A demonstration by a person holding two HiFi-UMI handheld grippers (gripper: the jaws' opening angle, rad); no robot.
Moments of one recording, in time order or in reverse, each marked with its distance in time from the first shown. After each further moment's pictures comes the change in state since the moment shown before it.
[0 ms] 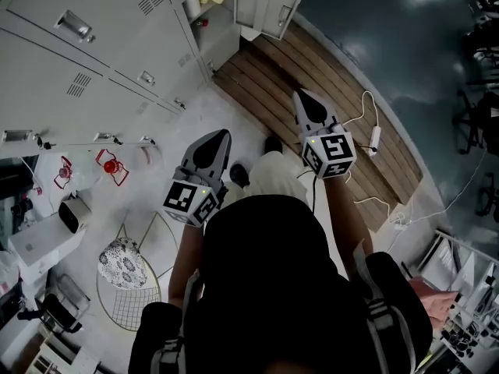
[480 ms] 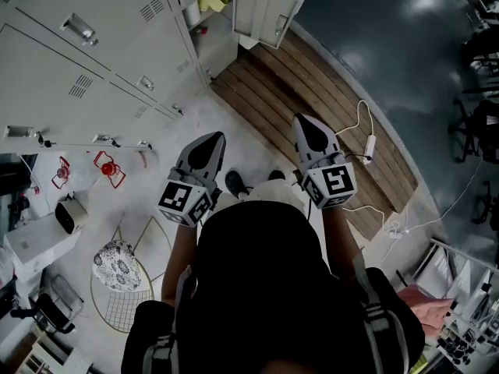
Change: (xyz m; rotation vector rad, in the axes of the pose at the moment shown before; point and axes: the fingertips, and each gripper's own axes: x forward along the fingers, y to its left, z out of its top) left arm 0.003 -0.007 0.011 0.032 0.002 0.004; right arm -0.055 0.020 0.021 0.011 -0.051 0.028
